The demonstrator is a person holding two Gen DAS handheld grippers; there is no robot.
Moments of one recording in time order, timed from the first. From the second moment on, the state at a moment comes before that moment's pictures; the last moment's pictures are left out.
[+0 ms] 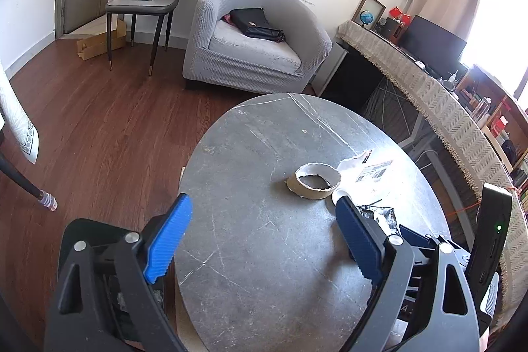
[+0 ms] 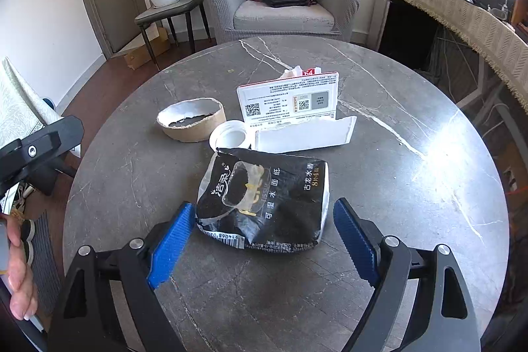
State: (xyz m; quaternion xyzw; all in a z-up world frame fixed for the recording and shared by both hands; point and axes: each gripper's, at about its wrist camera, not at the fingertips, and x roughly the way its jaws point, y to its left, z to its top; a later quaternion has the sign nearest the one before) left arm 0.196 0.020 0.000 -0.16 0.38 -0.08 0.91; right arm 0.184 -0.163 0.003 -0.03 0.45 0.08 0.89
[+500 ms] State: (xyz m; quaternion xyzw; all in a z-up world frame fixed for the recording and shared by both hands) left arm 0.212 -0.022 -0.004 -0.14 0.39 -0.09 0.91; right arm 0.188 -0.191 0.004 -0.03 0.44 0.09 0.89
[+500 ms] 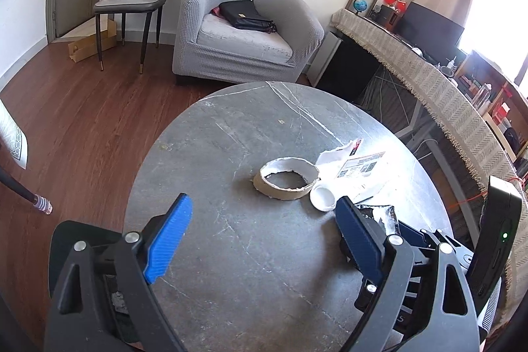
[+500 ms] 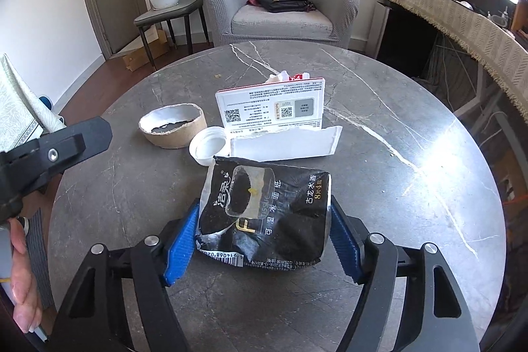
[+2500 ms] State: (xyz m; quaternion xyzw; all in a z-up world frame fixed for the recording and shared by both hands) left arm 0.253 -0.011 -0.004 -0.09 0.40 -0.02 0.91; right arm 0.165 -0.221 0.033 0.03 0.42 0.17 0.89
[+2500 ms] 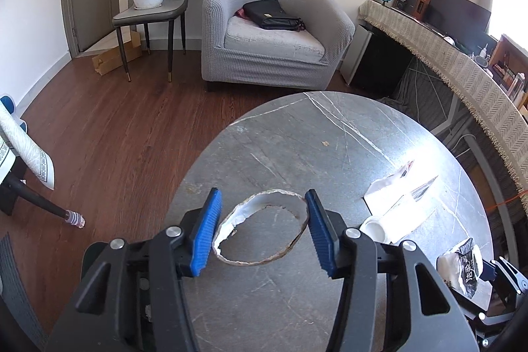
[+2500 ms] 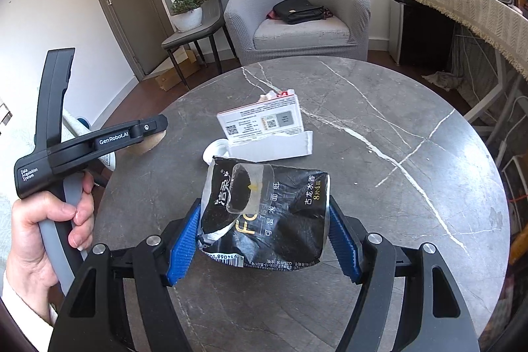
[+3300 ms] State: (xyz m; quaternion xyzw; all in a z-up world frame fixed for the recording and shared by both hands) left arm 0.185 0.086 -0.001 -0.08 0.42 0.03 0.91; right arm 0.174 -0.114 0.046 0.03 0.43 0.28 0.86
